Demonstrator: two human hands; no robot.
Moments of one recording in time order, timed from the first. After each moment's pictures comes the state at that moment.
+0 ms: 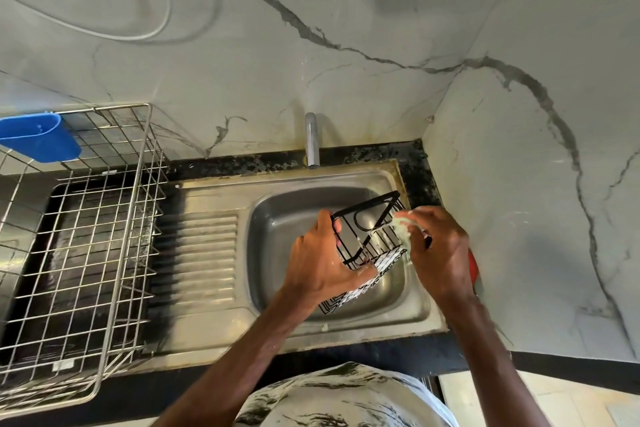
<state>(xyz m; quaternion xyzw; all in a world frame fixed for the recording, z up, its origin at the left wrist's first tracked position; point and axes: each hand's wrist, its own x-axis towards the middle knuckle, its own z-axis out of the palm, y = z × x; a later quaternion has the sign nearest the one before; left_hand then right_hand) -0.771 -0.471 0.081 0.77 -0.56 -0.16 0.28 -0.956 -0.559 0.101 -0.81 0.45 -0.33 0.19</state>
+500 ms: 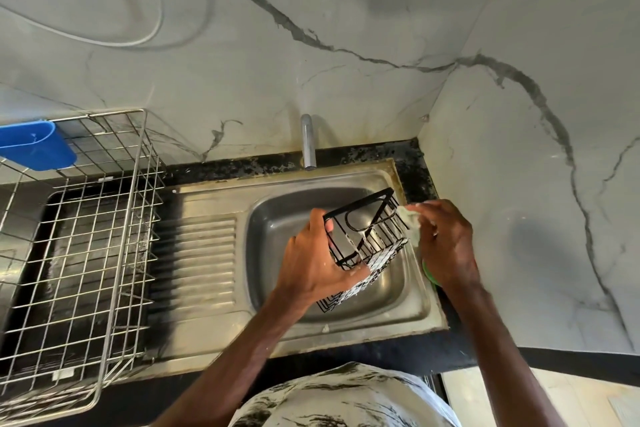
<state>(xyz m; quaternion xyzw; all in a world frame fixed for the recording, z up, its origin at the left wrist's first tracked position) -0.763 -0.470 0.084 0.76 -0.56 -0.16 0.29 -0.967 -0.580 0.087 -0.80 0.47 -0.32 0.17</state>
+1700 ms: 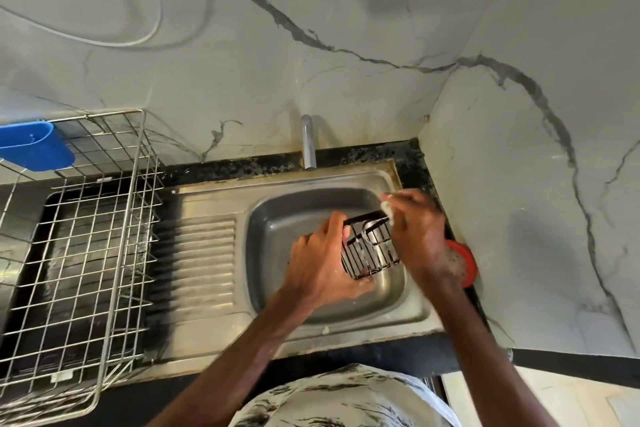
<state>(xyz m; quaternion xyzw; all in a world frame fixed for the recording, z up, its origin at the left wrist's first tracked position) -0.771 -0.470 0.092 0.74 -0.62 -0.13 0.22 -0.921 -0.580 0.096 -0.82 0.45 -0.32 0.16</state>
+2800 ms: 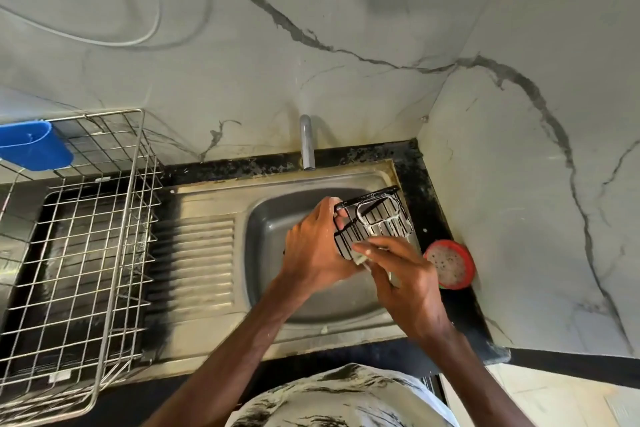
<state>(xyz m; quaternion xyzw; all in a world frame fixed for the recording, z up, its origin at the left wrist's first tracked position) -0.762 -0.486 0.096 0.74 -0.59 -0.15 0.29 -0.939 -0.508 0.103 -0.84 0.34 -0.35 0.25</state>
